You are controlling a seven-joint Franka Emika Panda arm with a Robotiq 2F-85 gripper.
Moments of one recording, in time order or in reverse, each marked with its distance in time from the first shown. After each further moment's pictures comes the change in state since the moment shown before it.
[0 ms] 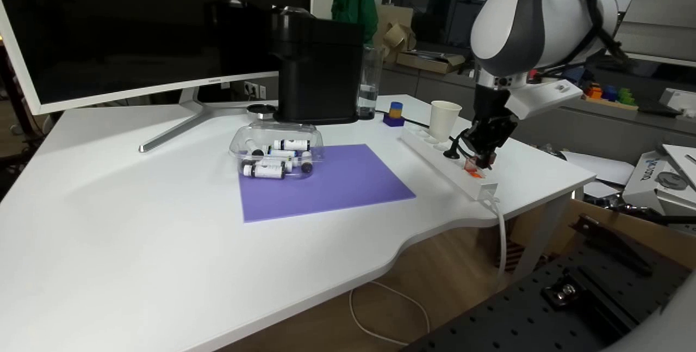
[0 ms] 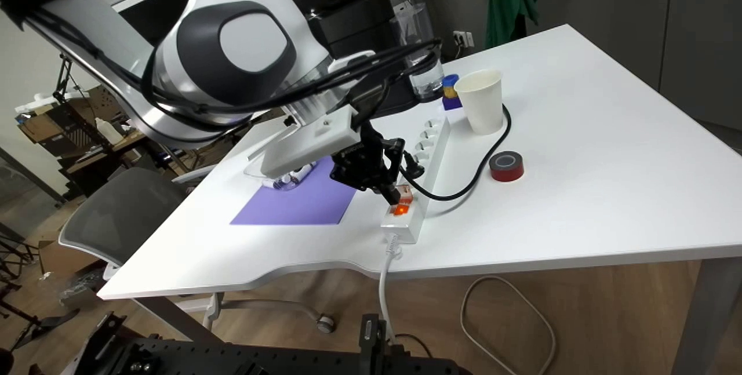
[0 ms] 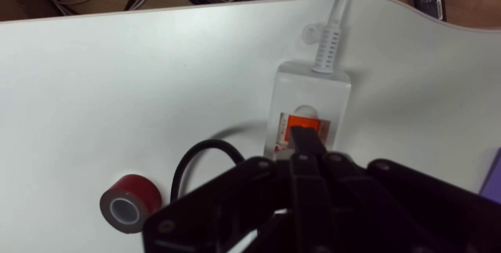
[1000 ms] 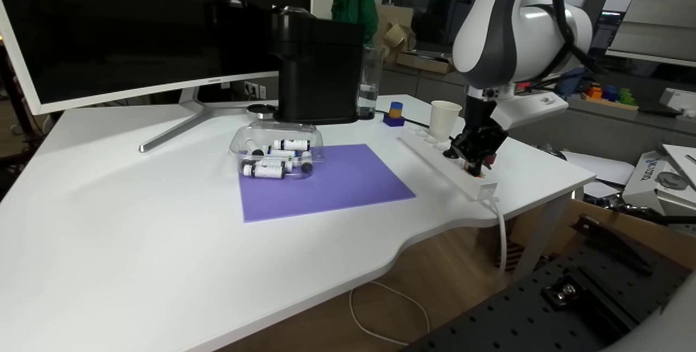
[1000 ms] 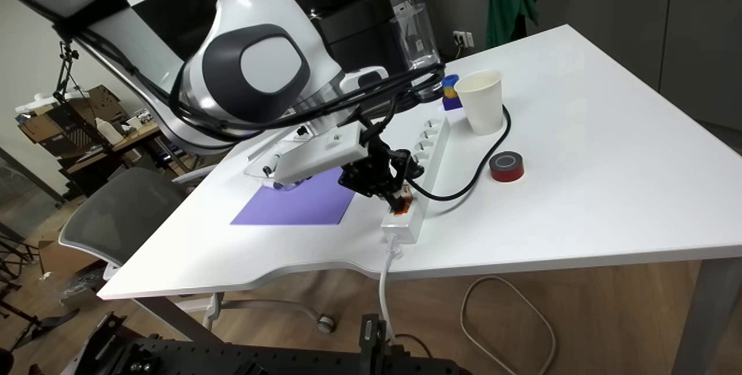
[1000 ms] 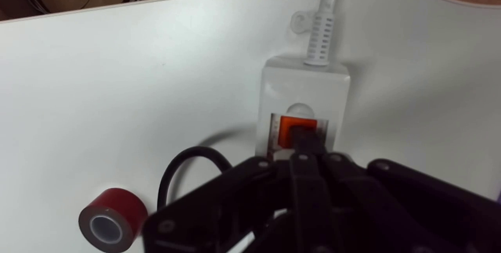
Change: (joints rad) arm 0.023 0.094 0.018 0.050 0.117 0.019 -0.021
